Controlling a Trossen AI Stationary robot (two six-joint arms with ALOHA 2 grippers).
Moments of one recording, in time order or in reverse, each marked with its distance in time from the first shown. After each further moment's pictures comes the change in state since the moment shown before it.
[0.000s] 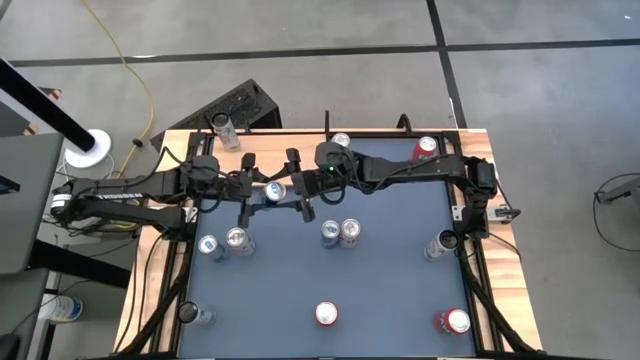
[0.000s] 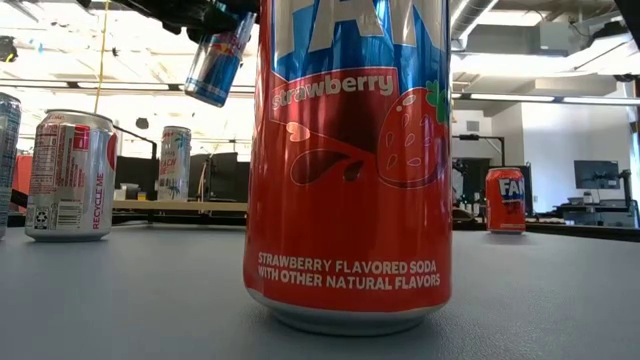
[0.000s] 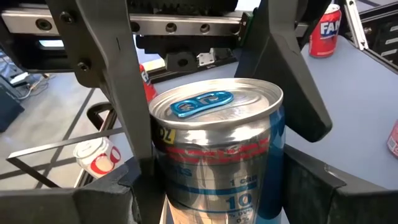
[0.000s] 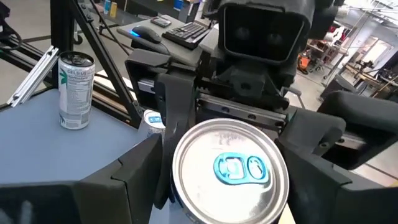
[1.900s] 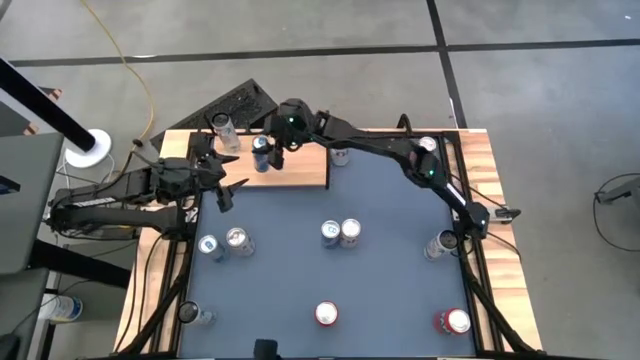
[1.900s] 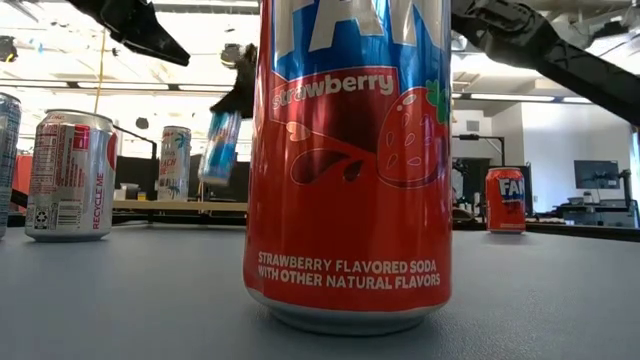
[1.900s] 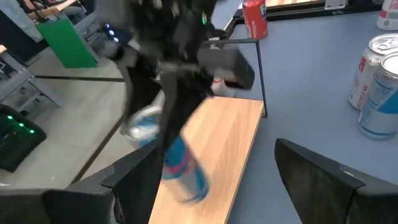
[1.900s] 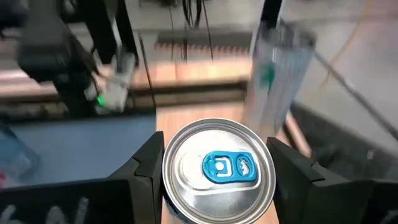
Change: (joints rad) left arm -0.001 -0.277 0.002 -0.399 -0.491 -0.132; right arm -0.271 0.524 0.728 -0.450 0.042 0.345
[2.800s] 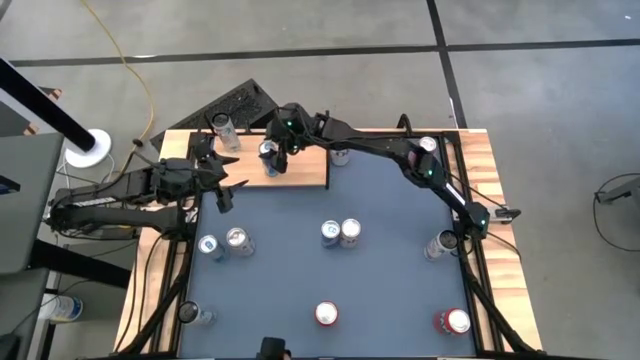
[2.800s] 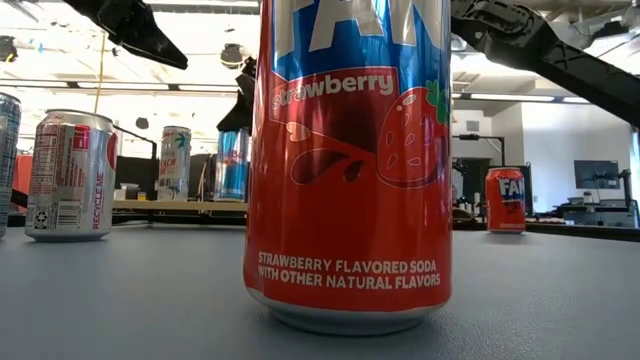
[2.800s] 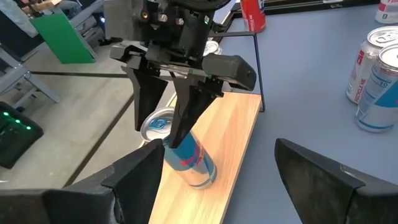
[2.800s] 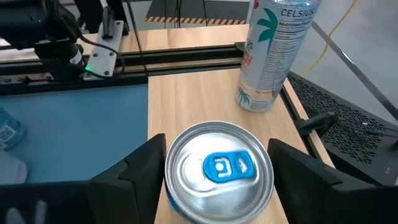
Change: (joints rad) left arm 0.000 0.003 -0.001 -0.020 0.007 -0.011; right arm -0.002 0.013 0.004 -0.097 0.044 -0.027
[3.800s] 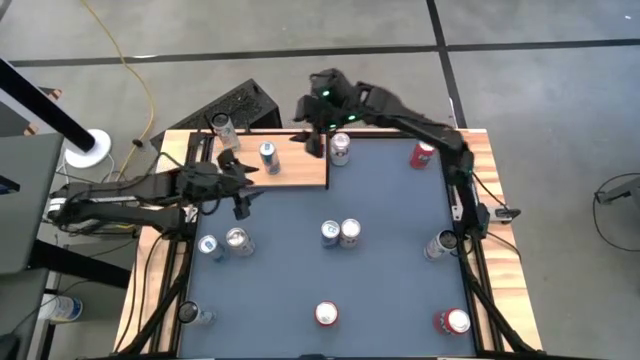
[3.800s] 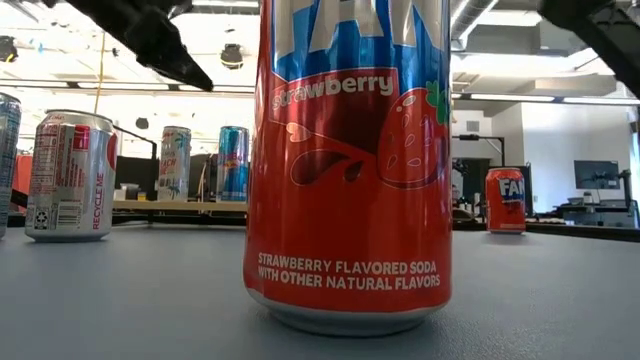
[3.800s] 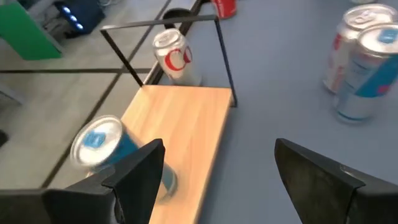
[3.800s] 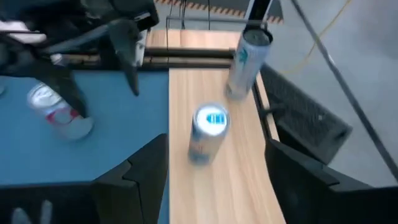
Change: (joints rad) left arm 0.001 0.209 -0.057 0.205 0.088 0.005; right arm -0.022 -0.366 0.034 -0.508 0.016 -0.143
